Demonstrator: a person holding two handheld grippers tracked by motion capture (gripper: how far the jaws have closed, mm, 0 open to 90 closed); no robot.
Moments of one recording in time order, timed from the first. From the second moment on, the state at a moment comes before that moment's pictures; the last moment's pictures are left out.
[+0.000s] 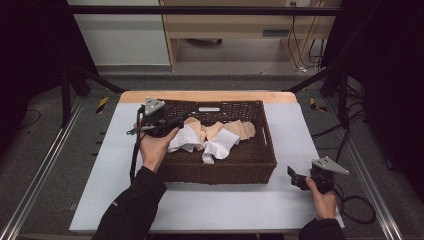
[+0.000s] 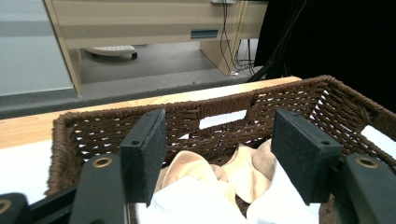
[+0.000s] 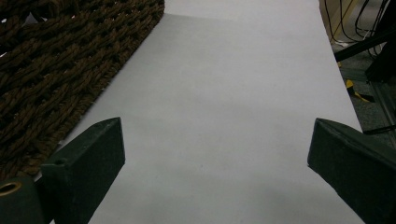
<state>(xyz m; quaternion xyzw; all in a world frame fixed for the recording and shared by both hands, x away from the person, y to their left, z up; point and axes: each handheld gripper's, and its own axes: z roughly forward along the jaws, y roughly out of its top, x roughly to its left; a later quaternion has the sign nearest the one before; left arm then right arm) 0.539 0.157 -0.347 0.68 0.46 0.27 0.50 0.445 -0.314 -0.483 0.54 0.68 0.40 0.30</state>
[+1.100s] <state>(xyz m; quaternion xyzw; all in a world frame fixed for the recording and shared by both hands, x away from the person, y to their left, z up) 0.593 0.132 -0.407 0.72 0.50 0.26 0.41 0.444 -0.314 -0.483 0.54 0.68 0.40 0.30</state>
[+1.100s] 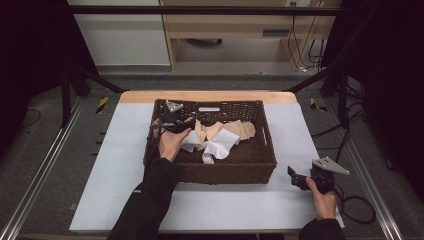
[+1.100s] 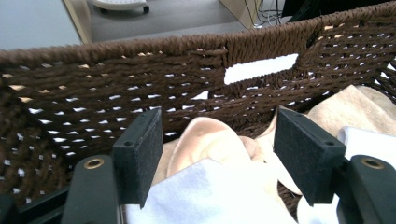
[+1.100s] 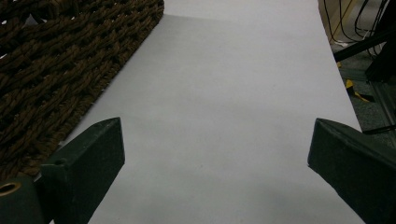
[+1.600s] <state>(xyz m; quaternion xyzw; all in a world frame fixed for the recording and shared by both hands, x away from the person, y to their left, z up) 0.599 0.129 -0.426 0.76 0.51 0.22 0.35 0.444 -0.314 -0.484 0.54 0.68 0.40 0.30</state>
